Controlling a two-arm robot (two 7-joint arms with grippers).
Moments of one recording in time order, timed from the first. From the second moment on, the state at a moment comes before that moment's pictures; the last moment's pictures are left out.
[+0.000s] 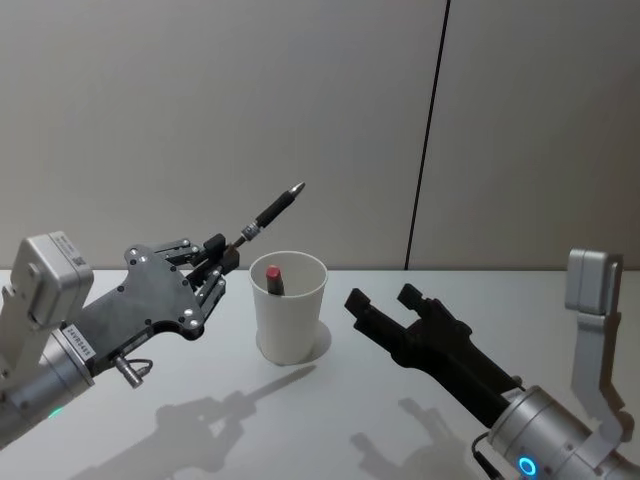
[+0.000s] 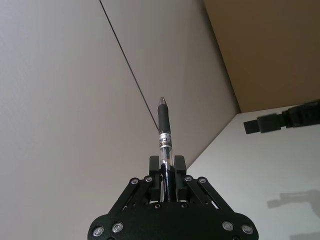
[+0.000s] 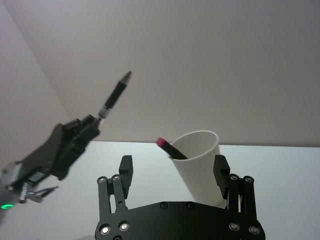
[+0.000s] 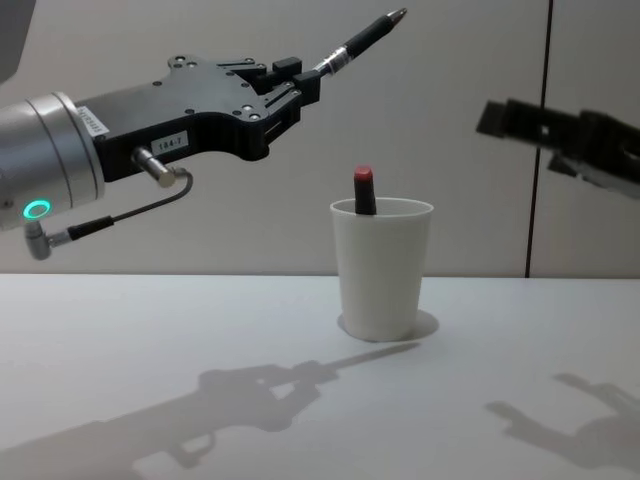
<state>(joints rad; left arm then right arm) -0.40 0.39 0.37 -1.51 -0.28 -0.29 -0.56 0.02 0.28 -0.18 -1.87 0.68 0.26 0.27</state>
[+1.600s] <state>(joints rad) -0.41 0.39 0.38 -1.51 -0.28 -0.29 -0.57 0.05 0.06 -0.19 -1.92 1.00 0.46 0.04</state>
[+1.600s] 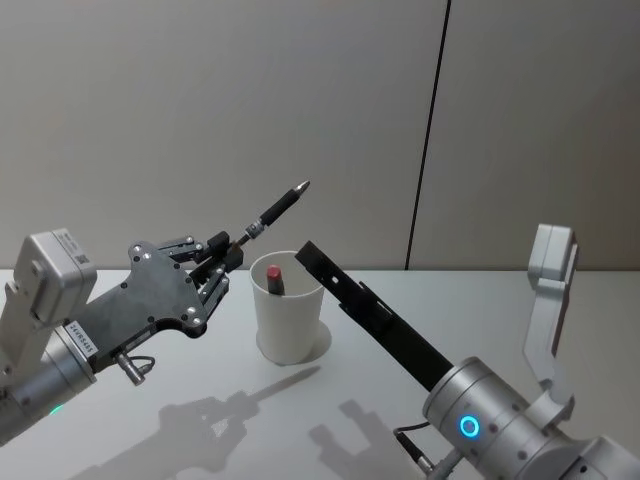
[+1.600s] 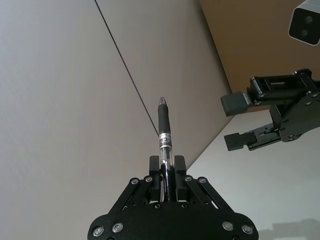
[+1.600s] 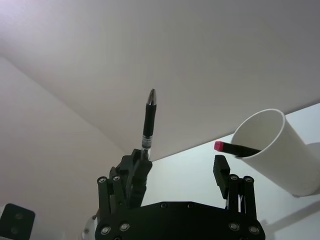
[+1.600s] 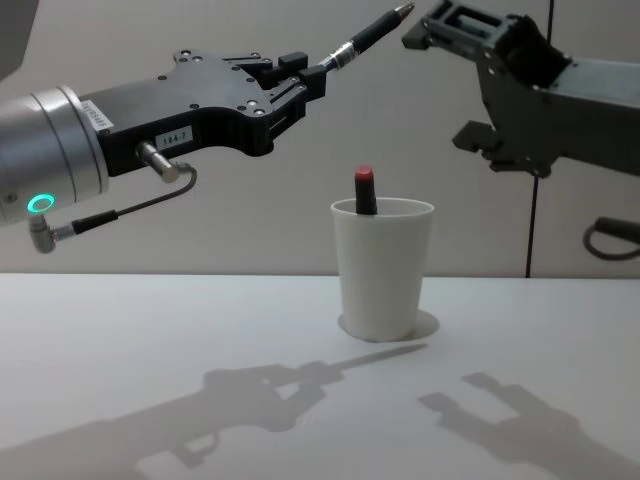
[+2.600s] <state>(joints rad) -0.41 0.40 0.39 -1.51 -0.29 -0.30 -0.58 0.14 0.06 -0.19 -1.89 1.11 0.56 0.02</state>
